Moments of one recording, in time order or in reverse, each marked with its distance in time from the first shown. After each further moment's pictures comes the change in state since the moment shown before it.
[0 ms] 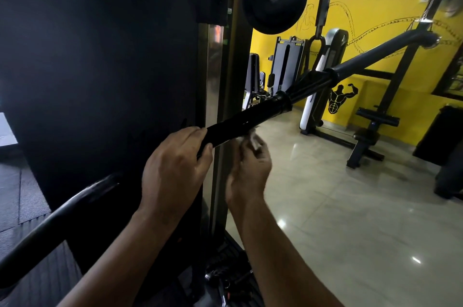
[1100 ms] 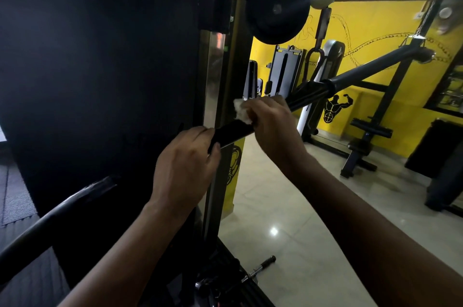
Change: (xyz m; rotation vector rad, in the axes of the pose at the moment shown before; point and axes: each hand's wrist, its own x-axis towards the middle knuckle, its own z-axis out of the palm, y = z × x) left_hand 0.021 0.012 0.011 -0.041 -0.063 -0.020; right_hand 0.068 -0.092 0.024 -1.694 -0.766 -1.203
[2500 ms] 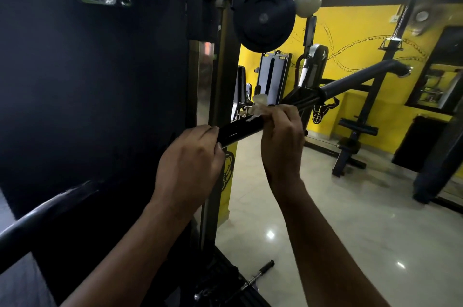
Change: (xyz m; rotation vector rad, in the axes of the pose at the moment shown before) left_hand 0.019 0.010 -0.004 0.008 -0.035 0.069; right_hand -0.019 -0.003 0.012 0.061 0.434 0.427
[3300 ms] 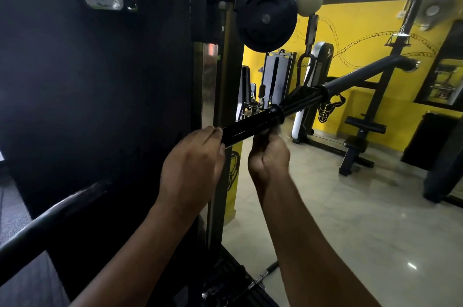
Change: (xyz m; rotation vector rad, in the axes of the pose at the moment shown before) left_hand -0.008 -0.009 0.005 0.119 0.043 0.124; right_hand -0.002 -0.035 -0.003 1.586 0.205 1.460
